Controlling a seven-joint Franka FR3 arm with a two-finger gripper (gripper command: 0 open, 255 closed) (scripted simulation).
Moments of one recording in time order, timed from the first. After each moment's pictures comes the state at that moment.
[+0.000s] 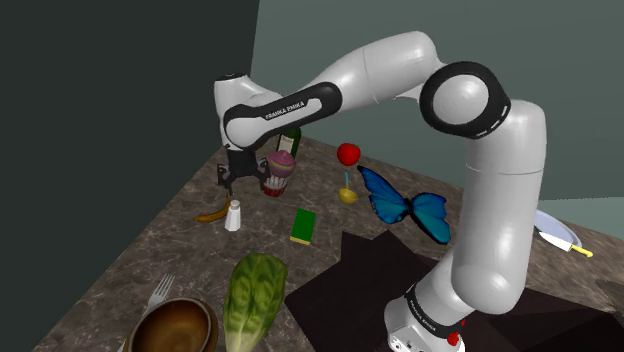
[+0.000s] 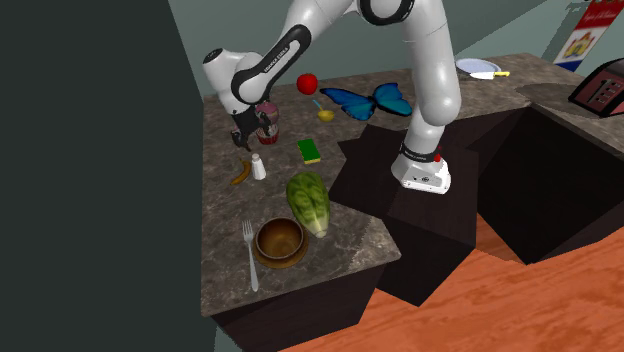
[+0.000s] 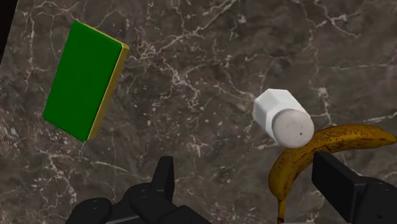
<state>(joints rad) 0.13 0.52 0.31 -1.77 -0.25 2.02 0.91</state>
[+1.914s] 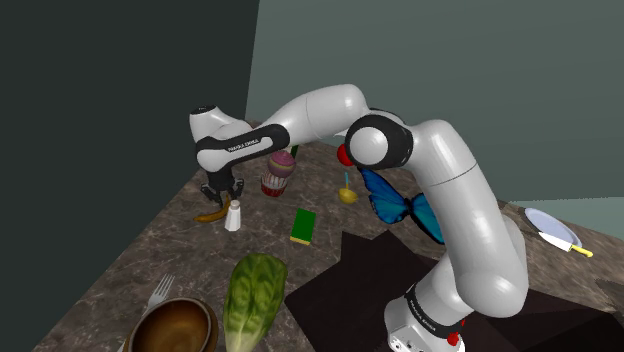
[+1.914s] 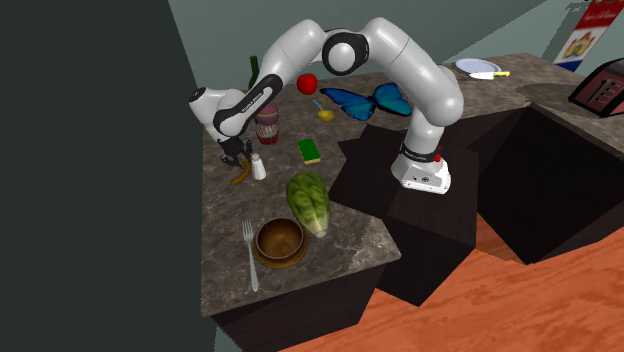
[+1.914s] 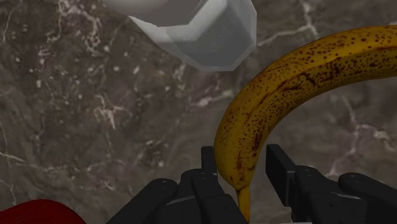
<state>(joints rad) 0.23 0.98 0.22 -1.28 -0.32 1.98 0.99</state>
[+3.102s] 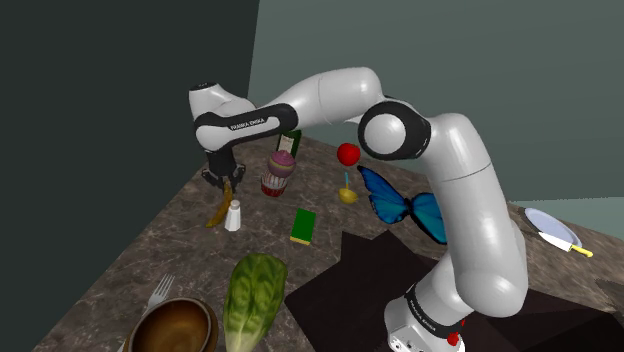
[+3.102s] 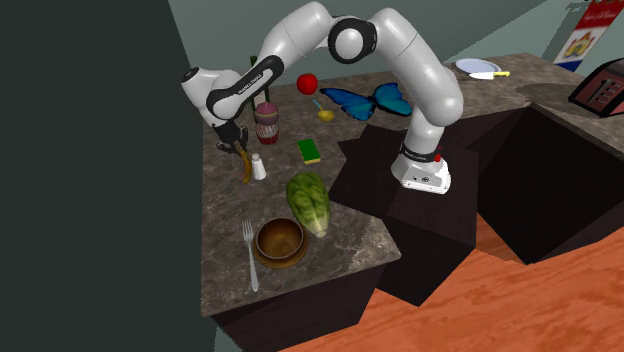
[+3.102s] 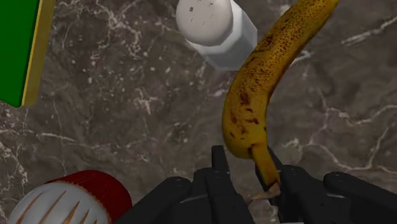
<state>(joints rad) 0.22 0.87 0.24 -1.30 -0.30 1.89 0.98</state>
